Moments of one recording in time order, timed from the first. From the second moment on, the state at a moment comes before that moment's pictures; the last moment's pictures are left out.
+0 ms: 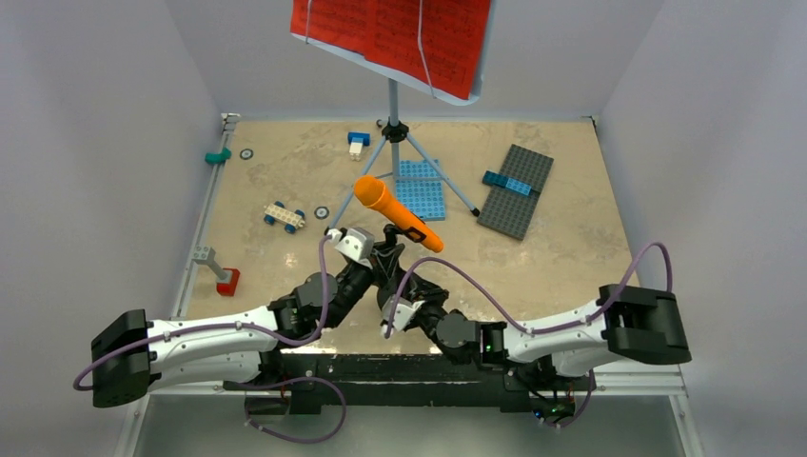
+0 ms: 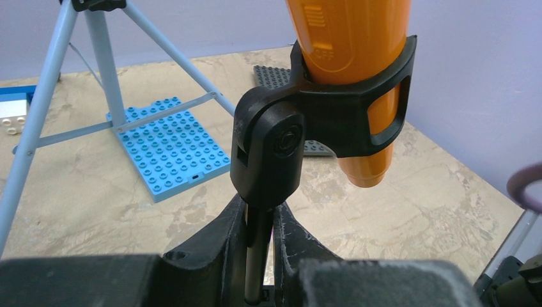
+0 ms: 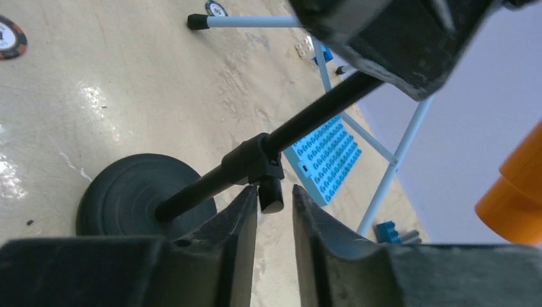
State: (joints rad) left arm -1.18 0.95 0.43 0.59 -0.56 -0.20; right arm 1.49 1.33 0.42 0.79 0.82 -0.67
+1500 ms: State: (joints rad) left arm -1.22 1.02 0.37 0.84 -0.60 -0.06; right arm 0.70 1.10 0.34 0.58 -0.57 1.08
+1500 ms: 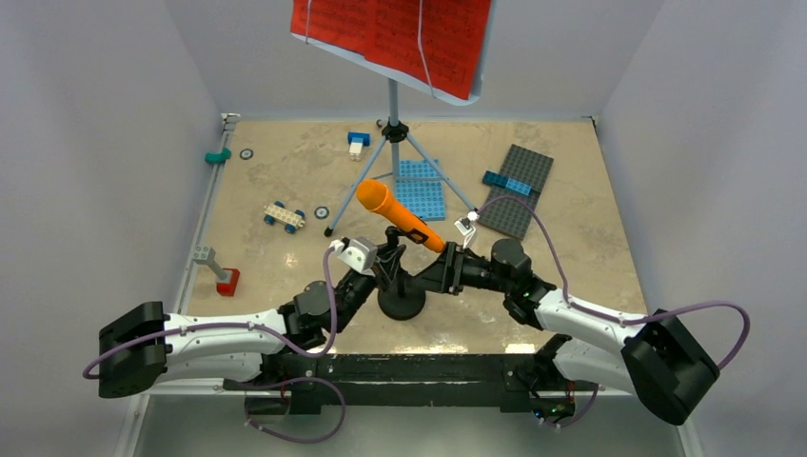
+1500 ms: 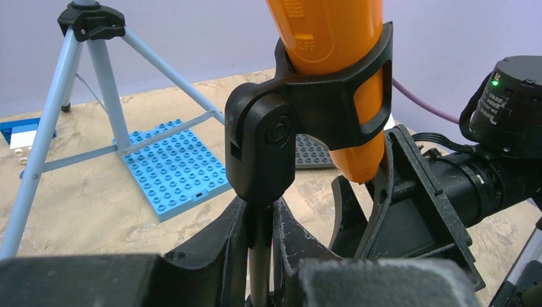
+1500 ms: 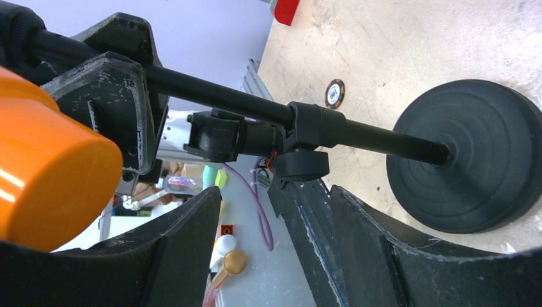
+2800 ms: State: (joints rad) left arm -1.28 1.06 0.37 0.90 -0.66 -0.02; right arm 0.70 1.14 0.43 0.42 -0.51 0.87
